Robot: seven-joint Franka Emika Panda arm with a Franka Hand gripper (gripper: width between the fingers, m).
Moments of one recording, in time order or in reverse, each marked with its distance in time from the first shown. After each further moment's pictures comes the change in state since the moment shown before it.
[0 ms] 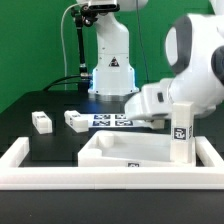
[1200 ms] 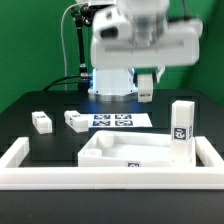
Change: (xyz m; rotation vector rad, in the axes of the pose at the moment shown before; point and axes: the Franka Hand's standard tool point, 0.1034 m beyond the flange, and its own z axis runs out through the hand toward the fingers) arm -0.041 0.090 -0.154 0.373 0.618 0.226
